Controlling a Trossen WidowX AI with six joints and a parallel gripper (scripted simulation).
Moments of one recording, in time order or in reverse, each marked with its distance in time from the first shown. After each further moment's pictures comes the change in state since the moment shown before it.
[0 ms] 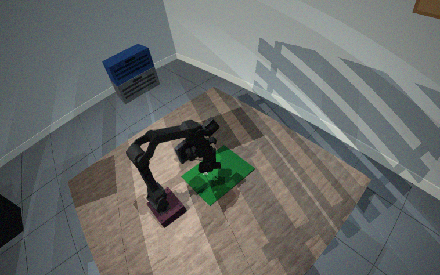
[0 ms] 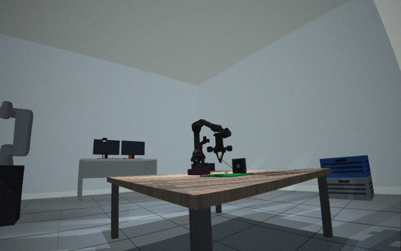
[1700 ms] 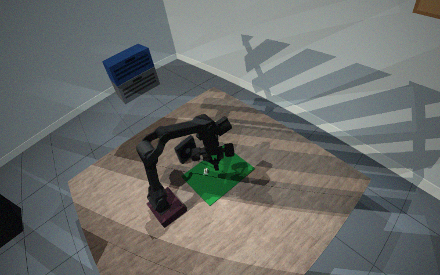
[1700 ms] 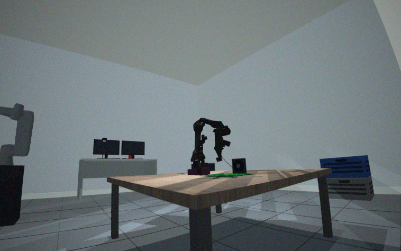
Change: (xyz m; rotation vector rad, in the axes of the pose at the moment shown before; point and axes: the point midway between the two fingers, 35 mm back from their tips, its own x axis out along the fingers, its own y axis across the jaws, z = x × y) arm -0.010 0.002 -0.018 1.451 -0.180 0.156
